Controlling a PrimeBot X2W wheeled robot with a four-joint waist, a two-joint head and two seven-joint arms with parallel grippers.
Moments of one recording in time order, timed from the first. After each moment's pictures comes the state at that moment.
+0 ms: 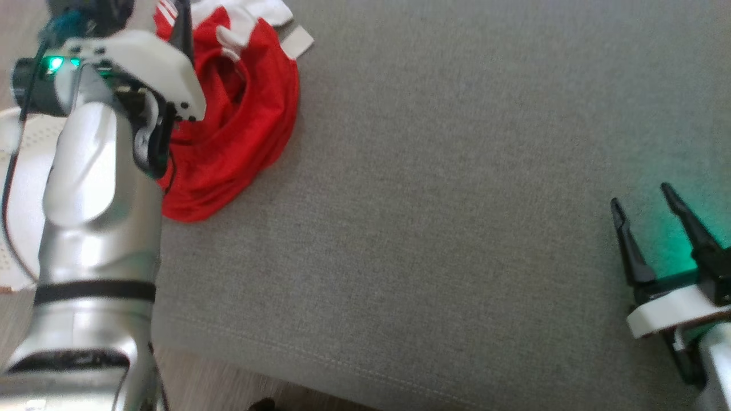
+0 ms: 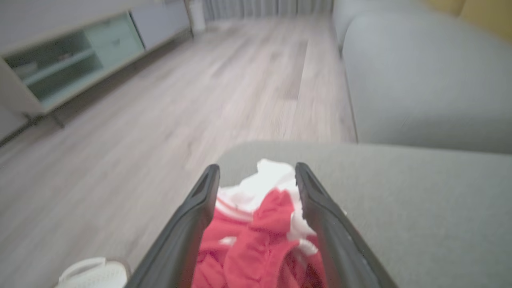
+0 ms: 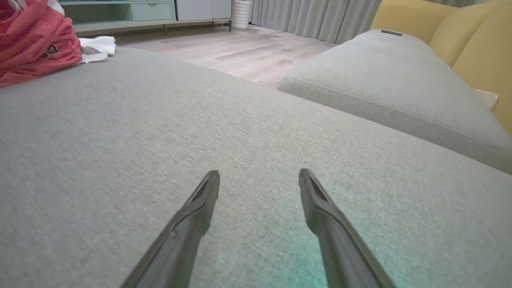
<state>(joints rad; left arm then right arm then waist) -0.89 0.07 -0.04 0.72 -0.06 -0.05 0.06 -0.10 -0.35 0.07 0.24 0.05 0.12 -0.25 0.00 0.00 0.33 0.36</state>
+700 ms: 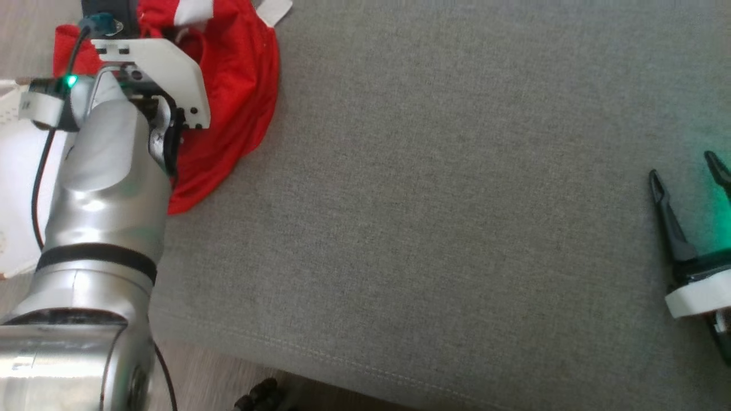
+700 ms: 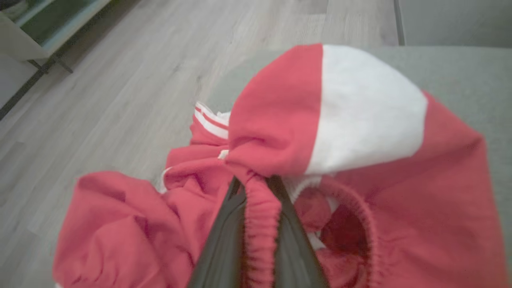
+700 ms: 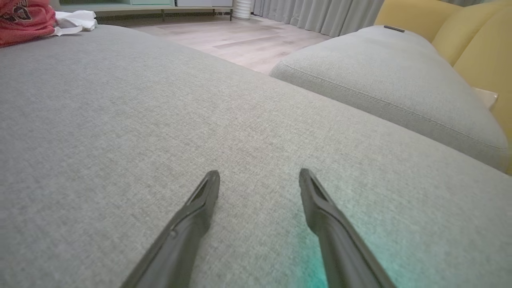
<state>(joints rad) -1.05 0.07 -0.10 1.14 -0.03 0.04 -0.01 -0.12 -0.48 0.08 0.18 0.10 0.12 -0.26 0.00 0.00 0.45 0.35</state>
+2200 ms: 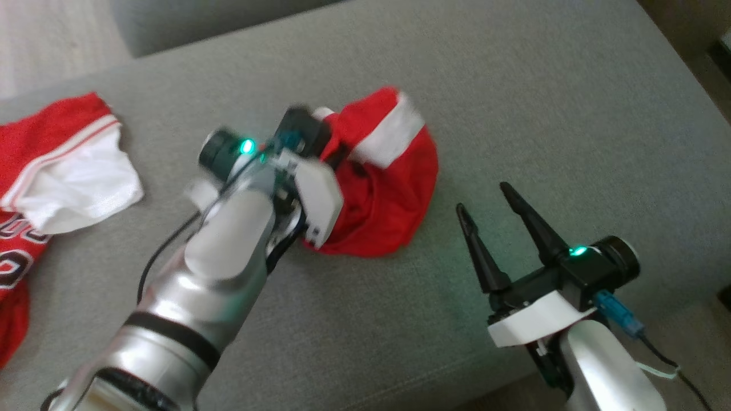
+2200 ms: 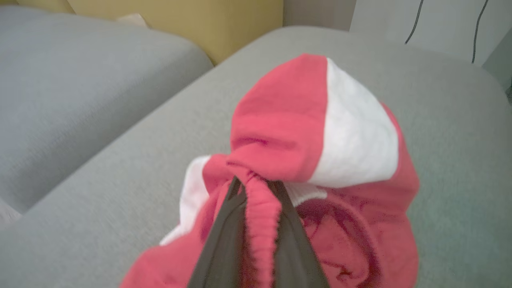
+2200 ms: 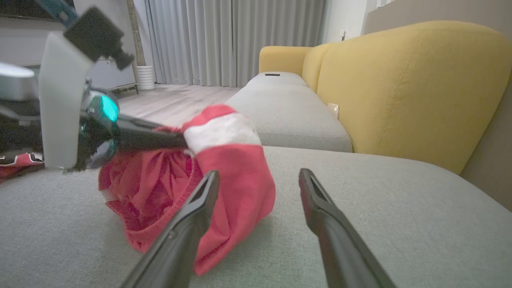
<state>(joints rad) -0.83 0.05 -0.75 0.86 -0.31 -0.13 -0.03 -0.17 -0.12 0.34 0.20 0.08 0.12 -0.26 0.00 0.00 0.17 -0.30</state>
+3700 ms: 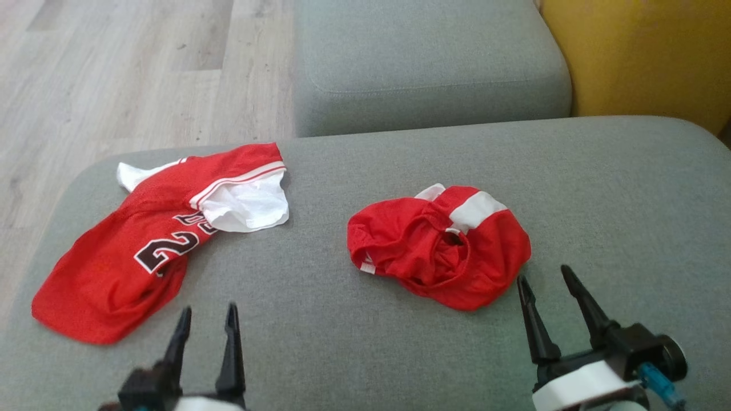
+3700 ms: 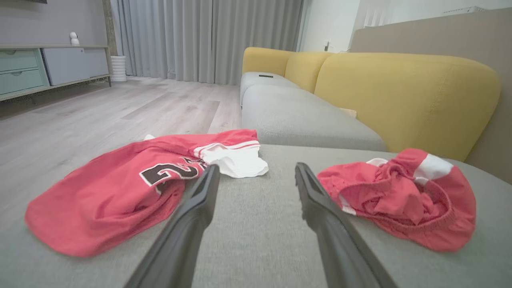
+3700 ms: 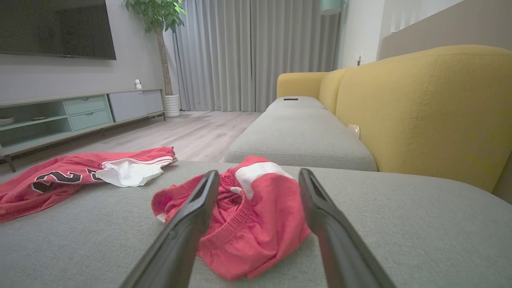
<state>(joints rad) 0.22 0.09 -0.21 0.02 -0.21 0.12 -0.25 0.08 -0.07 0.14 0.20 0.07 0.12 -0.26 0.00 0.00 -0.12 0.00</state>
